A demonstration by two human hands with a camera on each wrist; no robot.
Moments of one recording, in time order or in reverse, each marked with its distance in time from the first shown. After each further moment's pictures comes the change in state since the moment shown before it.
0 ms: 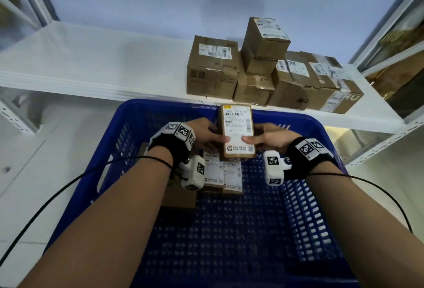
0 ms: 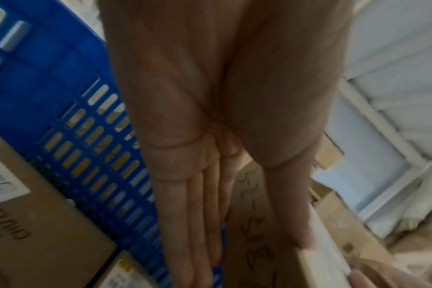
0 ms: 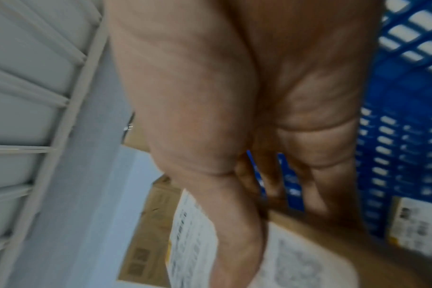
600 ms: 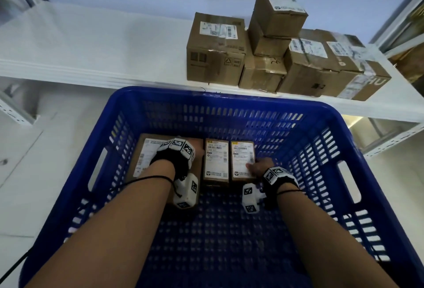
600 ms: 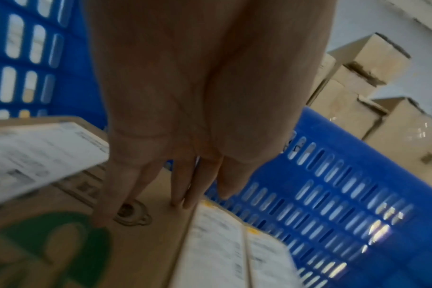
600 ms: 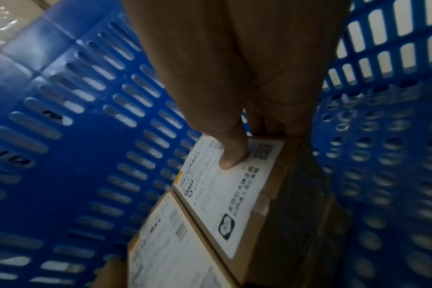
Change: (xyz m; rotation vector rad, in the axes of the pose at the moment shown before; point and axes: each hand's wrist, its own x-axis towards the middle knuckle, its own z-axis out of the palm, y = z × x) left_hand 0.180 -0.180 -0.012 0.791 0.236 -0.357; right_hand 0.103 0.153 0.044 -0.262 0.381 0.419
